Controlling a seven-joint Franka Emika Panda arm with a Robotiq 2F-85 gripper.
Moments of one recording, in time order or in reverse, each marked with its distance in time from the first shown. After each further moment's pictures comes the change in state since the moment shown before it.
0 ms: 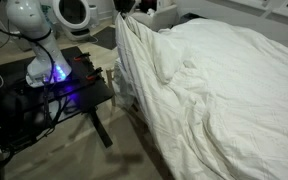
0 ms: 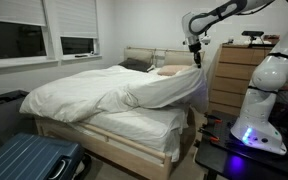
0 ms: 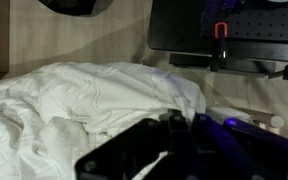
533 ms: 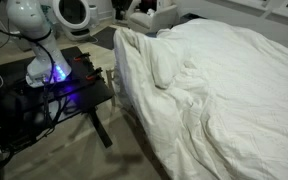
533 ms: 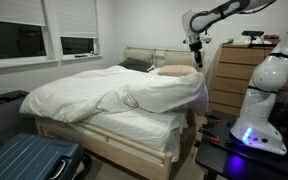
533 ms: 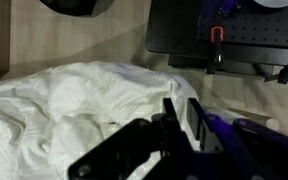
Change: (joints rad) arm 0.017 -0.031 0.006 -0.007 0.001 -0.031 0.003
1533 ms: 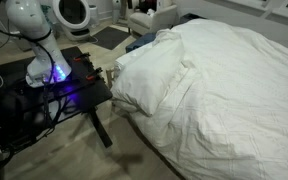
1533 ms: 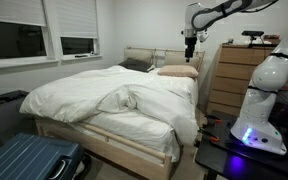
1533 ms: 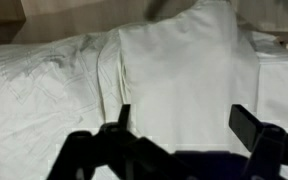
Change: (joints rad) arm -0.013 -0.020 -0.011 0.010 -0.007 0.315 0.109
